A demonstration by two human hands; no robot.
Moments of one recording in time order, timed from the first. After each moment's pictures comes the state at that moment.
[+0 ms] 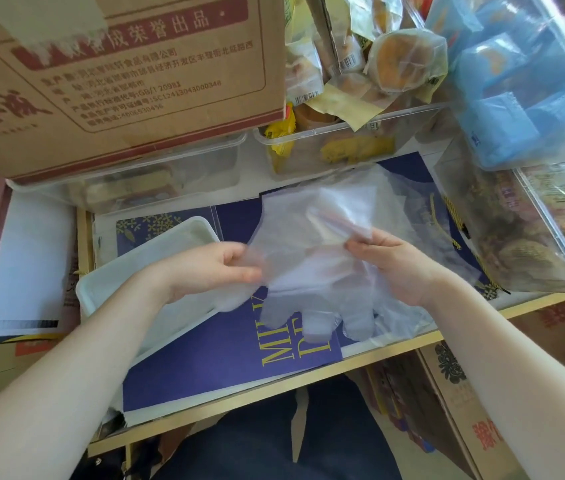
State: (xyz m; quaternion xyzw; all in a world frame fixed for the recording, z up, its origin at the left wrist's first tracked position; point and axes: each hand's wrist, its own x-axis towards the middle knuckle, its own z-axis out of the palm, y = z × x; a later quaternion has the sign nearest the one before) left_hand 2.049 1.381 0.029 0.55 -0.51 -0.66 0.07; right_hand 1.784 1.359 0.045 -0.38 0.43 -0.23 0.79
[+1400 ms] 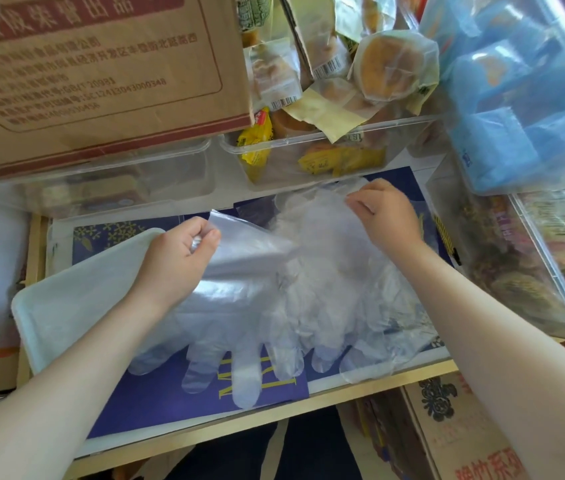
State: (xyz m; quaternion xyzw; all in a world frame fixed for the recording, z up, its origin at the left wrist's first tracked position) left_hand 2.011 1.366 0.010 0.73 -0.55 -0.28 0.28; right_hand 1.740 1.249 -0.038 -0.76 0.58 -0.19 0.21
